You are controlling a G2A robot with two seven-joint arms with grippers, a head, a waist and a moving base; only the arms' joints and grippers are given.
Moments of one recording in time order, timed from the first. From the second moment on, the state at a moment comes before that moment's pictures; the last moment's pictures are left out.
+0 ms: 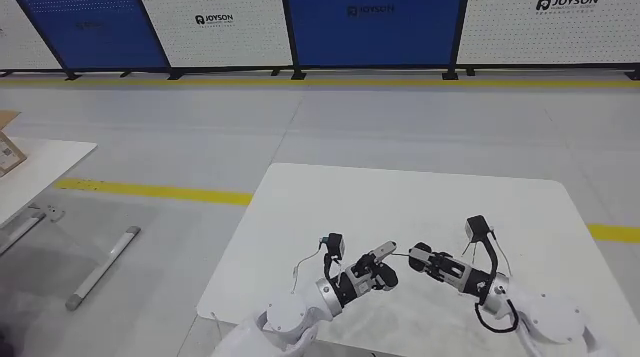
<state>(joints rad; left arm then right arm) 1.44 -1.22 -0.99 -1.60 -0.42 -0.18 -0.34 -1.28 -1.06 1.11 -1.54 0.26 -0.18 0.77</state>
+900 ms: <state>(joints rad) 1.43 -1.23 -0.97 -1.59 -0.43 -0.23 -0.25 -1.31 -1.06 1.13 -1.56 0.26 -0.18 0.77</state>
